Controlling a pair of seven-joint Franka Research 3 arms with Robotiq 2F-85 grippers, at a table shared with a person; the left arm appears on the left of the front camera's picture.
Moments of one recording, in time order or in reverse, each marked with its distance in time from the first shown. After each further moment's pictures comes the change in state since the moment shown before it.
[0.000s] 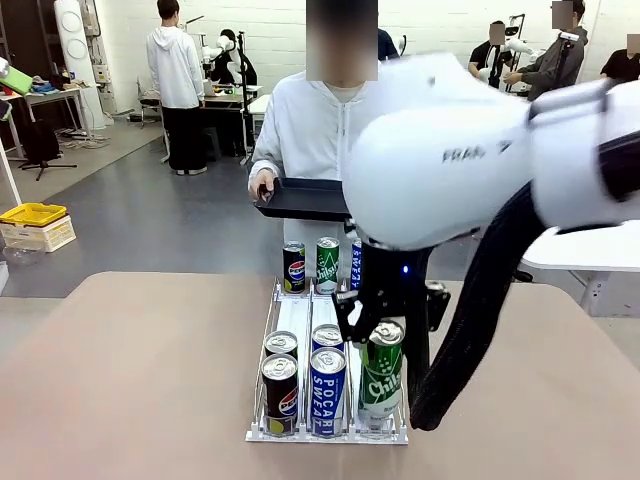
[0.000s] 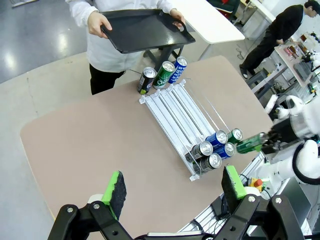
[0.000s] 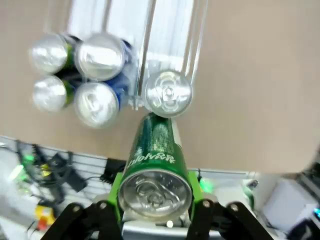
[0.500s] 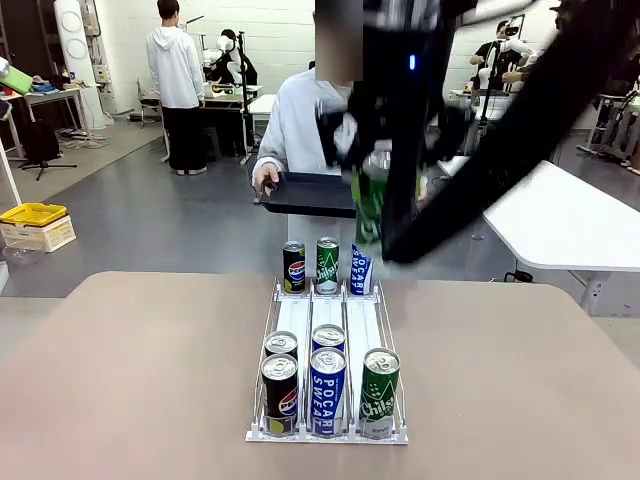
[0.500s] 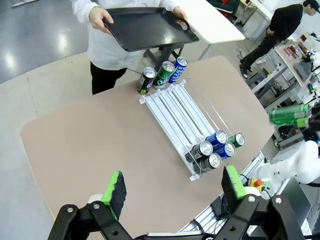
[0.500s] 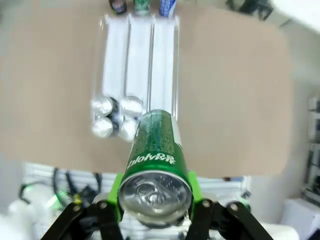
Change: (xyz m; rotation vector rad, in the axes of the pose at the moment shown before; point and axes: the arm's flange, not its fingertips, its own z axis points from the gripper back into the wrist) left arm 0.000 0.000 0.000 0.000 0.000 0.000; right arm -0.018 0.006 0.187 0.005 -0.304 -0.122
